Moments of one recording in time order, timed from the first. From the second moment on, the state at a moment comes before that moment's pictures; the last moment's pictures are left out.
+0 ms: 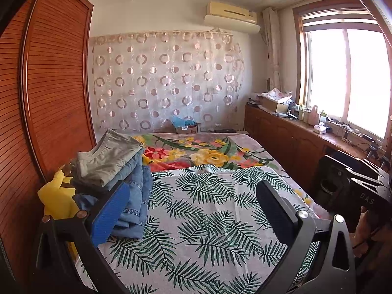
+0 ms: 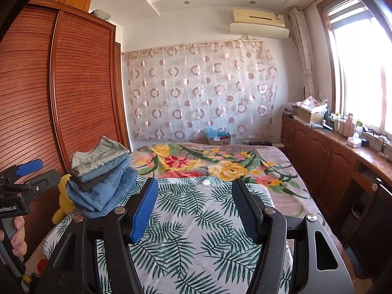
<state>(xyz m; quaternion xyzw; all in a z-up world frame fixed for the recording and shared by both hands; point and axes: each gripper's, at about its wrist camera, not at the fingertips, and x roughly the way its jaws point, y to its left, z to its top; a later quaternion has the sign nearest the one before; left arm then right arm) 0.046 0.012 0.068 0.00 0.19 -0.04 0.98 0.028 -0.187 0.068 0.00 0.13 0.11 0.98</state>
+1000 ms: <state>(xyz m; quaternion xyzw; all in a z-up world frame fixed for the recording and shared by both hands) 0.045 0.012 0.067 0.00 0.19 -0.04 0.98 0.026 -0.186 0.067 0.00 0.13 0.12 0.98</state>
